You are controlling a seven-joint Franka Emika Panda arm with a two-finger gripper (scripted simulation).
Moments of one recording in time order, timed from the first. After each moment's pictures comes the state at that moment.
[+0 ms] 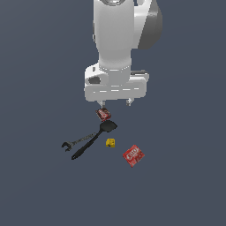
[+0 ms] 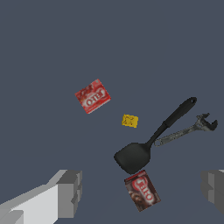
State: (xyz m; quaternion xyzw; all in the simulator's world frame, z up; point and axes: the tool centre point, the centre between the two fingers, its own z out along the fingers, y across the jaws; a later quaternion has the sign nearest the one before) arm 0.010 0.010 0.290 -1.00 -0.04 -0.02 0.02
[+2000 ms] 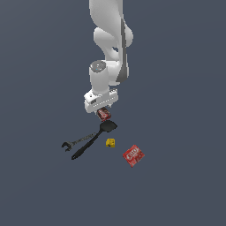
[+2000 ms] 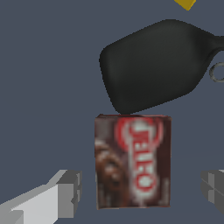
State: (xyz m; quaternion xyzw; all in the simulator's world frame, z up) arm -0.155 -0.062 0.068 -0.96 -0.27 0.00 0.00
